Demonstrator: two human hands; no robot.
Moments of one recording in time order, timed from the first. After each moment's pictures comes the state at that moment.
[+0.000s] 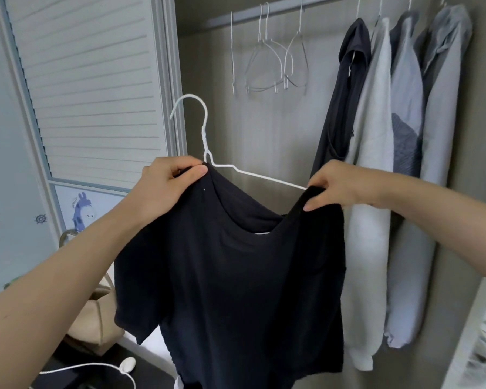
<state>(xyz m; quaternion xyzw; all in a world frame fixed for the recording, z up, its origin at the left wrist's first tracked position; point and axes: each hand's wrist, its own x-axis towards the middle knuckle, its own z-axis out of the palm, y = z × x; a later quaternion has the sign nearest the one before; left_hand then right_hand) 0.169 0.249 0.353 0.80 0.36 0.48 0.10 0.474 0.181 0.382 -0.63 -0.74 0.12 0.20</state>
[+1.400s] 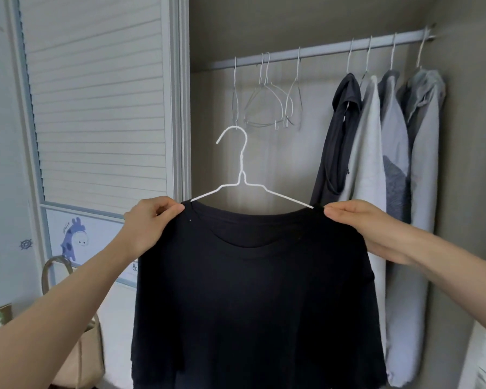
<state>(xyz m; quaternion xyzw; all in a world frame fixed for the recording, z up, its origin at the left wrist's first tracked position) 0.121 0.292 0.336 0.73 0.46 0.49 0.14 0.477 0.150 0.370 -0.50 -0.64 0.37 0.45</state>
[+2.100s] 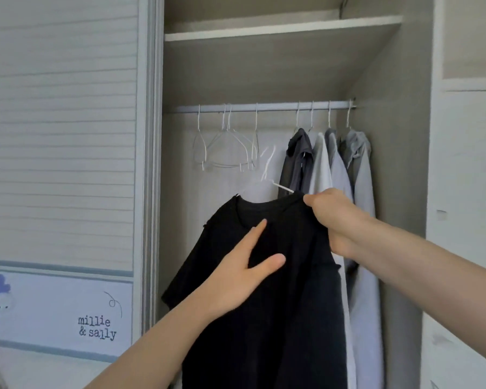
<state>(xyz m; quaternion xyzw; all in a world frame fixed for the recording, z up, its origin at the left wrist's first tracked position) 0.239 0.219 0.350 0.84 0.16 0.38 0.35 0.382 0.130 0.446 -0.60 -0.42 0.19 0.66</state>
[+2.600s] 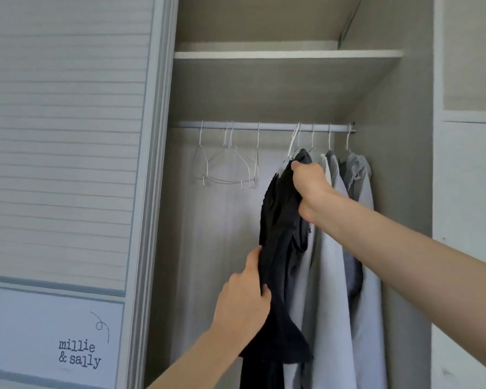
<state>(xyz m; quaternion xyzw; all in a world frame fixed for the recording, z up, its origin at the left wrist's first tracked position) 0.271 0.241 0.332 0.83 0.28 0.47 0.15 0.370 0.197 0.516 -0.52 -0.39 0.16 0.75</state>
